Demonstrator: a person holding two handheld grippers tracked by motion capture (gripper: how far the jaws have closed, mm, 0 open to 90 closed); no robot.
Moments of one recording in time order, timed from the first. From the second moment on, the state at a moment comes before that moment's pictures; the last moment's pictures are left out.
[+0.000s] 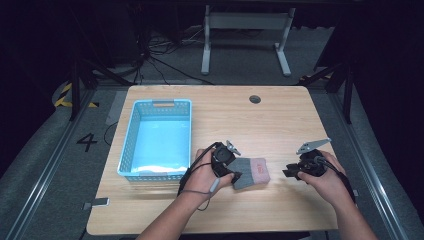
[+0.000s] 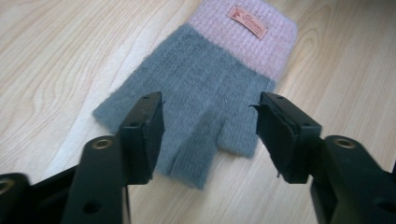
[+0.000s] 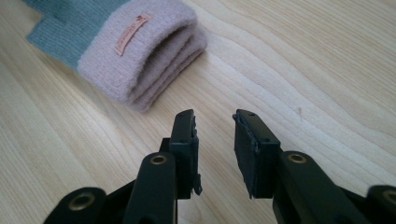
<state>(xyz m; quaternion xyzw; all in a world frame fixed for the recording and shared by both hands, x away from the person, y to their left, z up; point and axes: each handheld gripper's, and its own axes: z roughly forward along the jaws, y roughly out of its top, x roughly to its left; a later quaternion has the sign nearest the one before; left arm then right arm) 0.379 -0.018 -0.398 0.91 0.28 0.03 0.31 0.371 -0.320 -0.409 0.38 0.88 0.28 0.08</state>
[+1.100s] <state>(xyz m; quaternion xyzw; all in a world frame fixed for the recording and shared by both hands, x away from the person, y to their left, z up) 0.394 -0.061 -0.440 0.93 0.25 0.06 0.25 0.369 -0.323 -0.409 0.38 0.87 0.30 0.06</state>
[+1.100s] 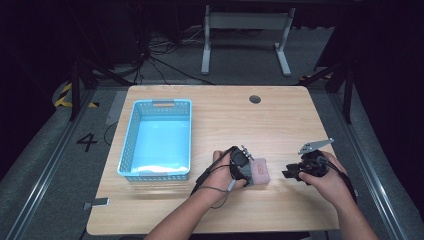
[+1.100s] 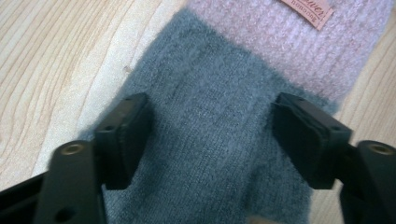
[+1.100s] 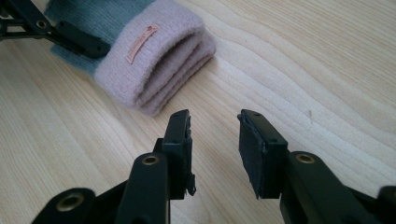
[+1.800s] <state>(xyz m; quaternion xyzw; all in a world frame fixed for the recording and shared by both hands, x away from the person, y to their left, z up) 0.381 -0.049 -0.414 0.94 0.23 0.06 0.26 0.381 -0.320 -0.402 0.37 0.87 0.32 0.06</state>
